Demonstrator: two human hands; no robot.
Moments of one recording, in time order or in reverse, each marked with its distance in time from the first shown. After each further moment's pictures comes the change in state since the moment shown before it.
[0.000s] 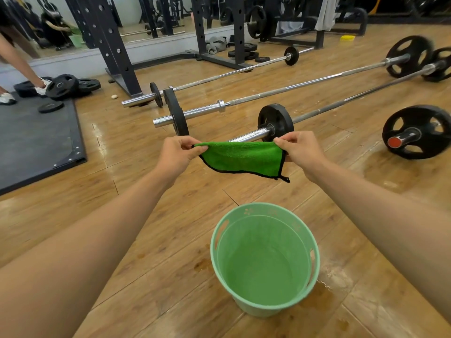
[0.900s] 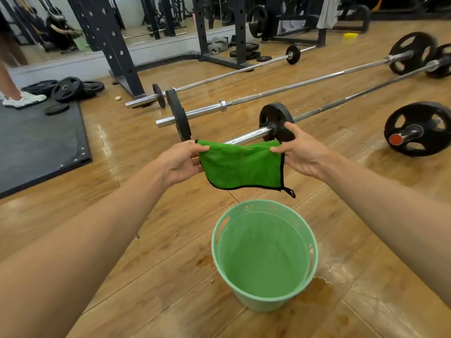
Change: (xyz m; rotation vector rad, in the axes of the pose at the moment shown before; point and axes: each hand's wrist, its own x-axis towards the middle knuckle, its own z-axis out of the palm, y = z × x) left_hand -0.007 0.016 0.004 -0.545 -0.225 -0.485; right_hand -0.008 -0.012 -0.007 0.570 -0.273 0.273
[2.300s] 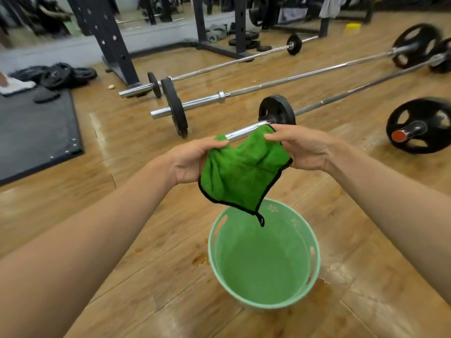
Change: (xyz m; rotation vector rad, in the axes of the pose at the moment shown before) left_hand -0.006 -0.003 0.026 0.030 -0.335 -0.175; right_hand -0.008 -0.014 0.006 -0.262 -0.403 0.078
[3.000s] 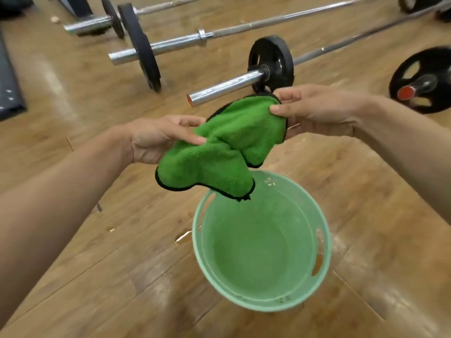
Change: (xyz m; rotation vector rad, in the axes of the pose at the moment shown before) left_hand 0.037 -0.031 -0.067 0.199 -0.245 -0.138; right_hand 0.026 0.028 -0.039 -0.415 0.038 0.121
